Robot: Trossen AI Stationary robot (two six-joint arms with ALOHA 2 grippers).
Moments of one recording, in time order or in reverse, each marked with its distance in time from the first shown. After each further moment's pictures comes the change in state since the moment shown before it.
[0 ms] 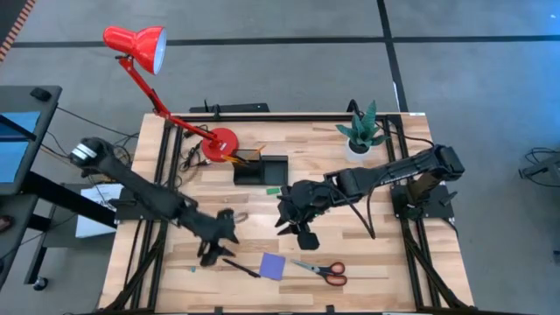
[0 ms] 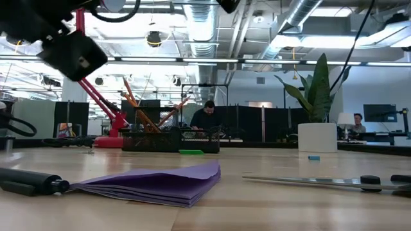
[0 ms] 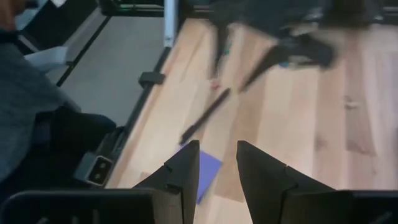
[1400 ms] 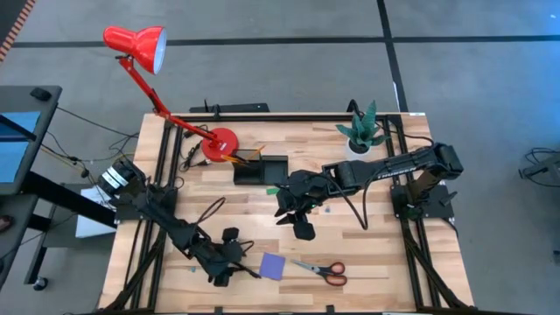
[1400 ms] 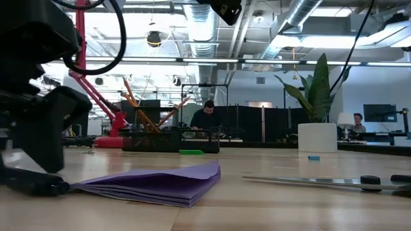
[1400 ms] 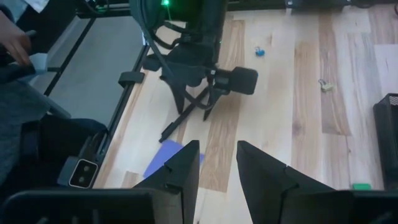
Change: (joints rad) left arm -0.183 0.484 0.008 0.253 -0.281 -0.106; right arm -0.048 0.002 0.000 -0.033 -0.005 0.027
